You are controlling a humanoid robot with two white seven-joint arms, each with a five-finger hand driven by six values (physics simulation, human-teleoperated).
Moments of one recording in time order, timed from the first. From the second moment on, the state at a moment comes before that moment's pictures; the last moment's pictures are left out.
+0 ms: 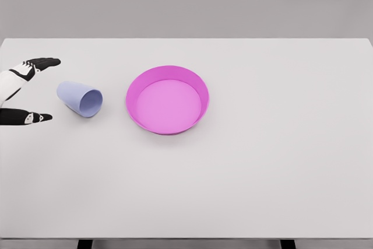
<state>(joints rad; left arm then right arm) 0.02 0.78 0.08 -1.61 -0.06 -0.61 -0.35 0.00 0.00 -0.09 0.05 -0.06 -0.07 0.09</state>
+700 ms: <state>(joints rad) -0.12 0.78 0.10 -1.51 -0.39 -0.61 -0.35 0.00 0.00 -0.10 0.05 -0.06 -0.07 0.09</state>
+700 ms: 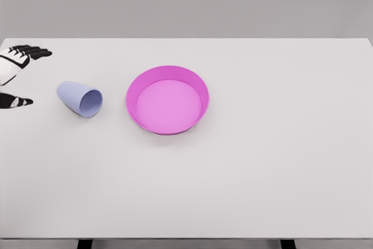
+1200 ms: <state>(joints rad) -0.10 0.70 0.10 -1.54 -0.26 -0.61 -0.35 0.00 0.00 -0.10 0.05 -0.06 -0.07 0.09</state>
